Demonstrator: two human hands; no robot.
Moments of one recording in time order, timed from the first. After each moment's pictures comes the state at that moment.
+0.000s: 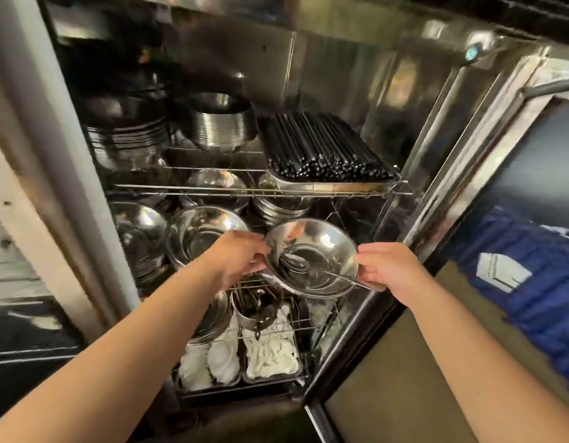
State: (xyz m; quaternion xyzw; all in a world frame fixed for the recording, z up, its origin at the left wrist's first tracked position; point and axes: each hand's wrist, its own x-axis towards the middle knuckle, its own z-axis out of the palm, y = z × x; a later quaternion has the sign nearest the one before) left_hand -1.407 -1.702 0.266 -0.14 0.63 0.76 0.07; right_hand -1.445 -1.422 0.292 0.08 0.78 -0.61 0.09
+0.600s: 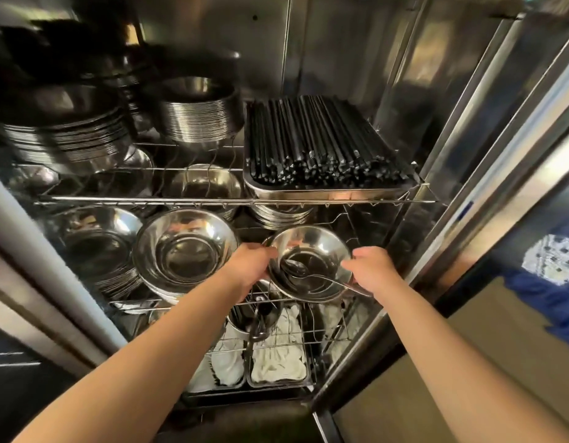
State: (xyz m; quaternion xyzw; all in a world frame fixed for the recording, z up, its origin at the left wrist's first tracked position) left_hand -1.487 -1.657 0.218 -0.21 0.69 0.69 0.05; right_hand -1.557 -1.427 0.221 0.04 0.91 -0.41 0.08
